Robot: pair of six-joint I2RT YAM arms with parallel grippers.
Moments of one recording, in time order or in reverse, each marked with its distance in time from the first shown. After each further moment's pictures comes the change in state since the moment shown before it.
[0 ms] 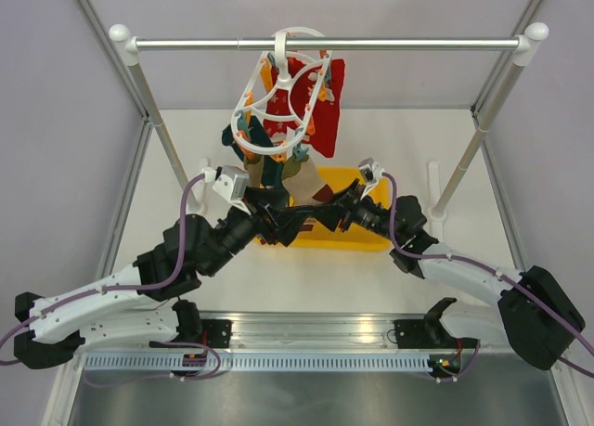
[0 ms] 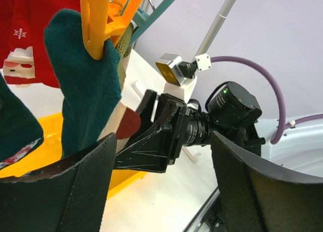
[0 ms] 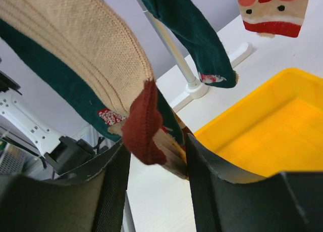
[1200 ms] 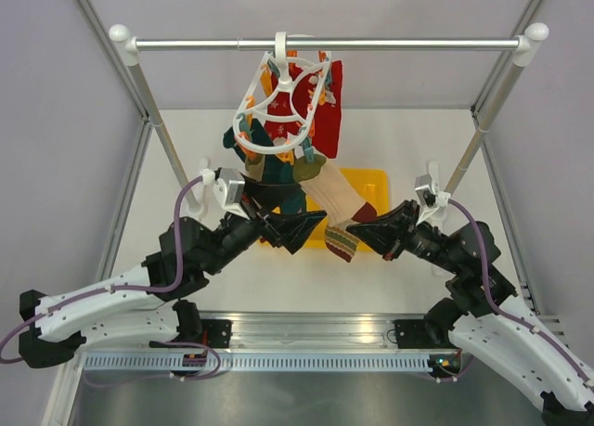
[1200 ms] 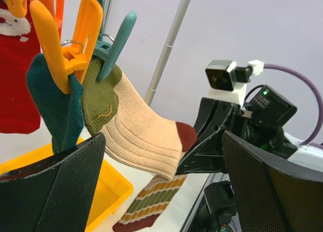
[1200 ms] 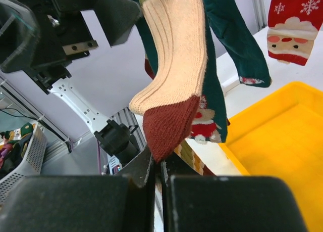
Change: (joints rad) left arm 0.000 0.006 -0.048 0.254 0.158 0.036; right arm 0.000 -0.678 0.076 -0.697 -0.019 -0.041
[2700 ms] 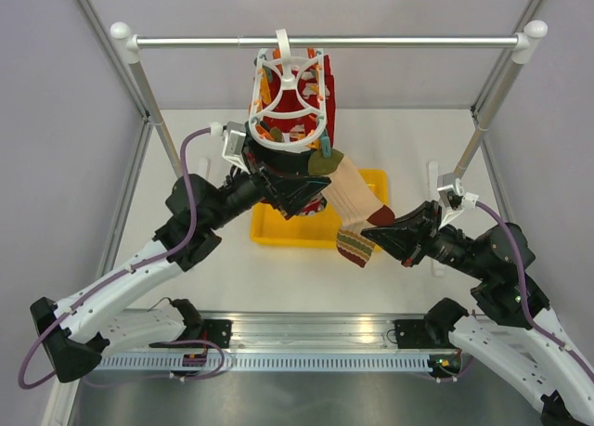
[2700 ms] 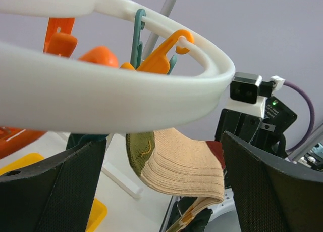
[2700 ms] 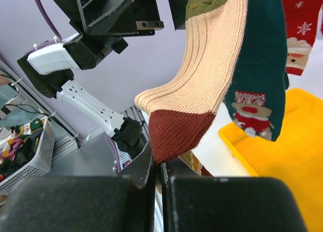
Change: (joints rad) left arm 0.344 0.190 0.122 0.098 0.464 -0.271; right arm 0.000 -0.043 0.235 -0.297 -0.015 -0.033
